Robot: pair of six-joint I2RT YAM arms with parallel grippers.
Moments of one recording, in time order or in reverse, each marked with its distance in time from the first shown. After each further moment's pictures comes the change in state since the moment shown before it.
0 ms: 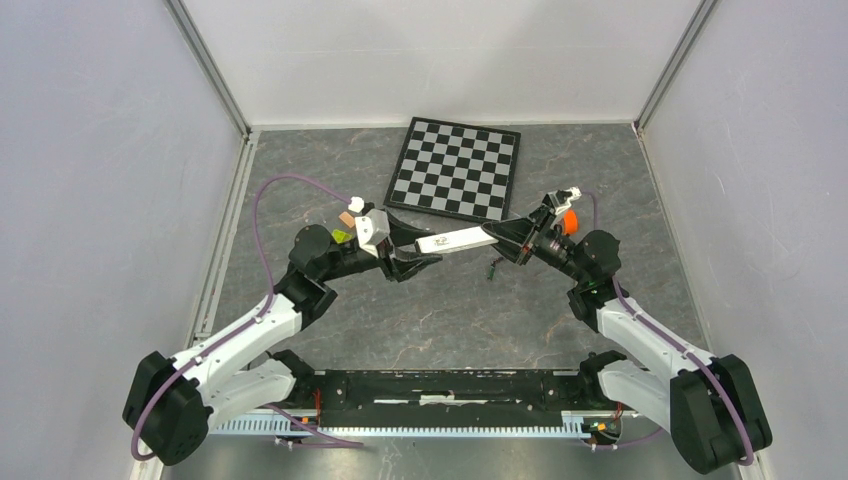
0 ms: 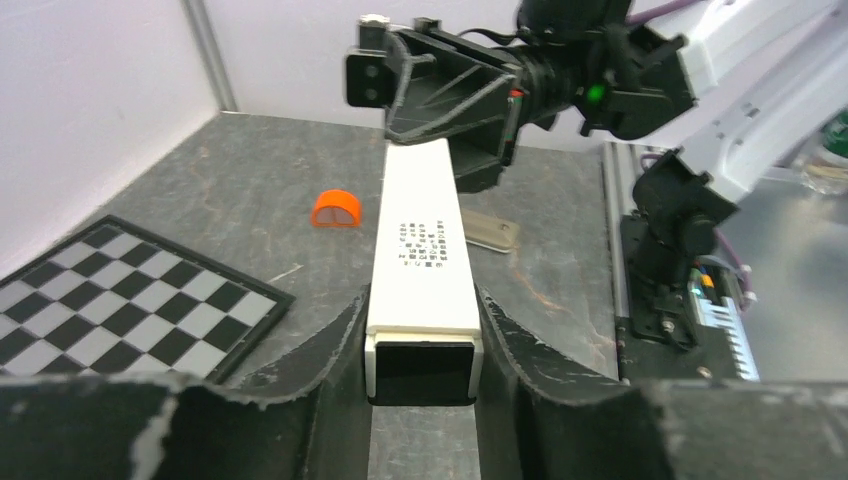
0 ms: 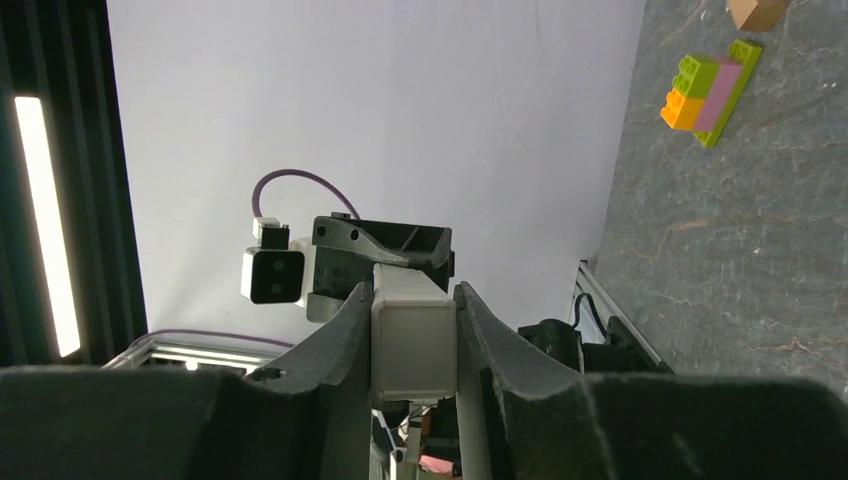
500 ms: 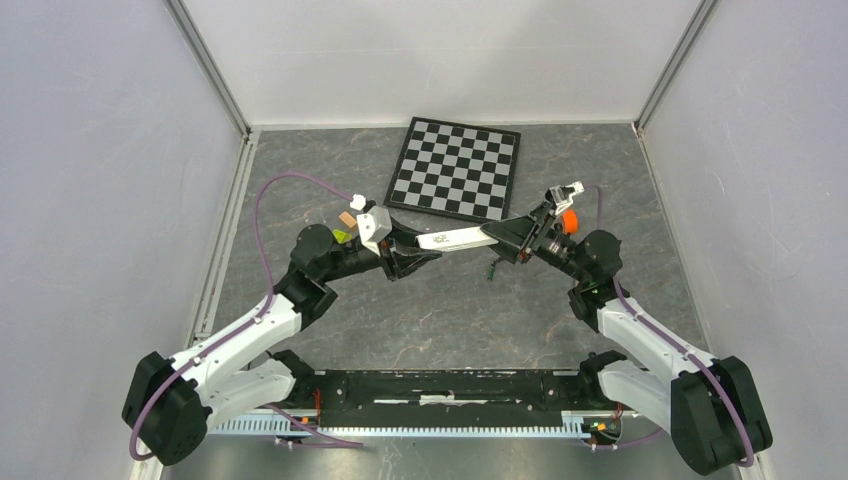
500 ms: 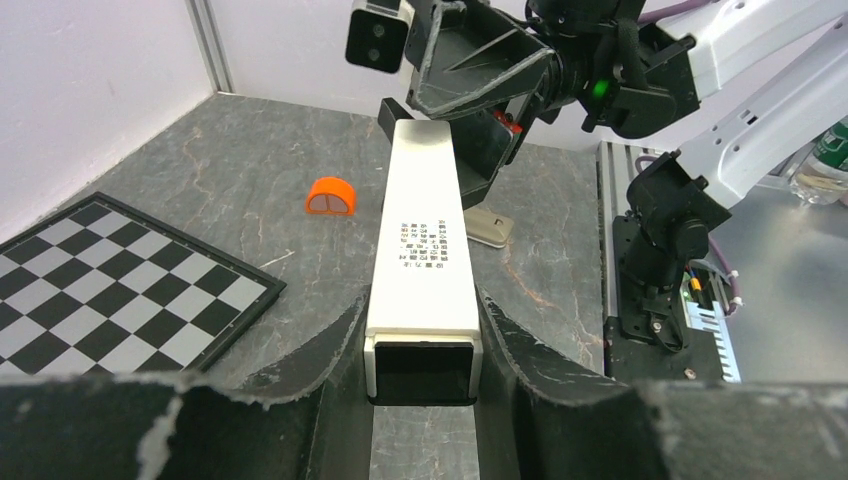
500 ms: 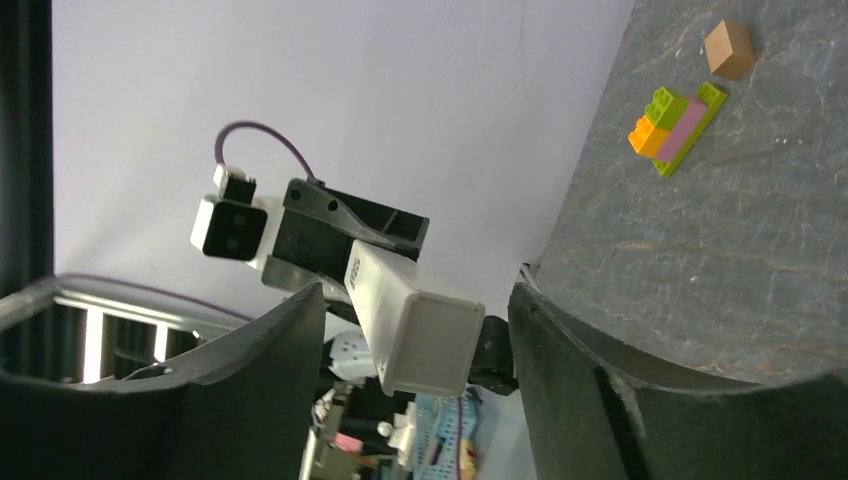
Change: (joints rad) left arm -0.008 -0.007 0.007 -0.042 -0.034 -0.018; right arm -0.001 -0.009 0.006 -0.006 -0.012 -0.167
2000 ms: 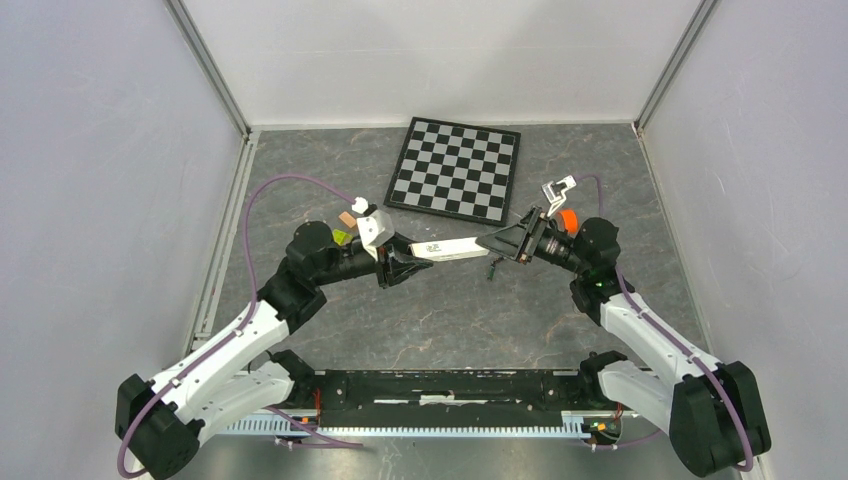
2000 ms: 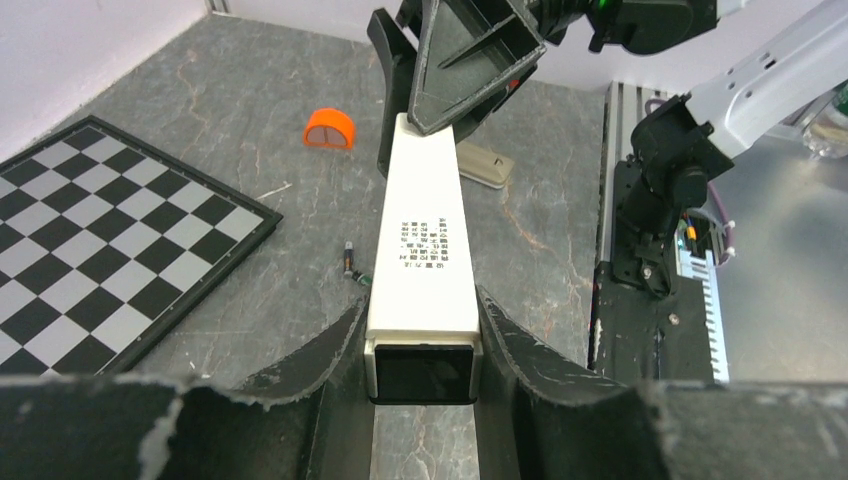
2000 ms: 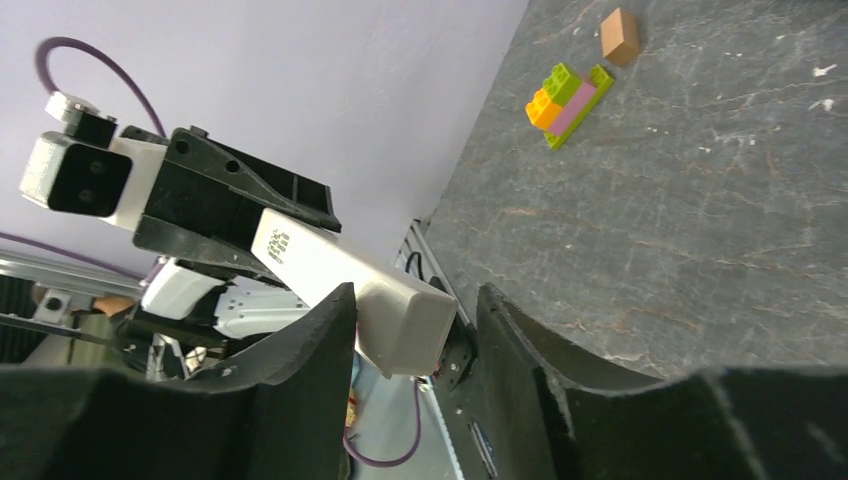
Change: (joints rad) left arm -0.006 -0.105 0.076 -0.372 -0.031 0.093; right arm -0.027 -0.009 0.073 -0.246 -0.113 -0.377
